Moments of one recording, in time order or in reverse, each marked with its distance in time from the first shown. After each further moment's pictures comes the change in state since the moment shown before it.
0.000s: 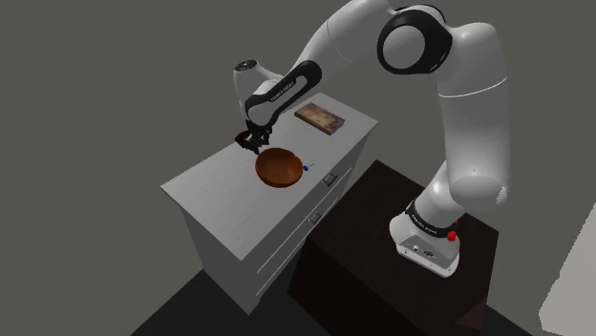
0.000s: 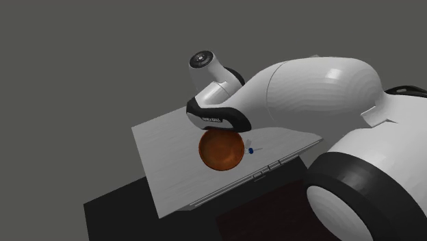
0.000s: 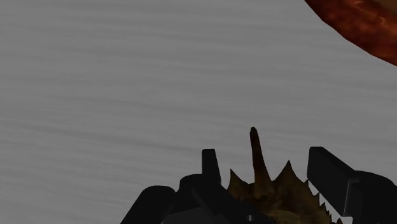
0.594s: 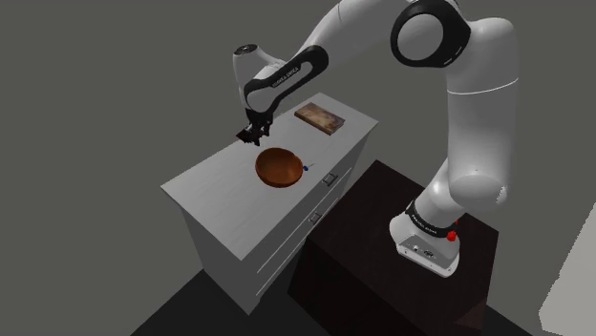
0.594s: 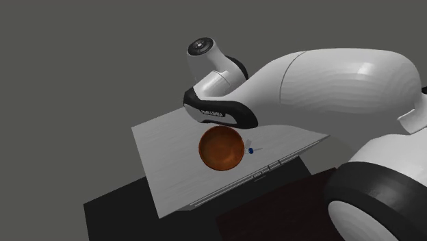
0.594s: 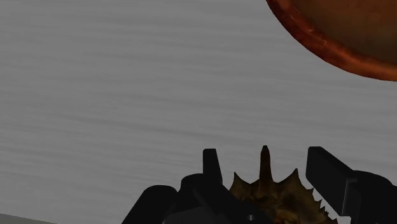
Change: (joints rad) arm -0.007 -0.083 0.010 -0.008 0.015 -0.073 -0.018
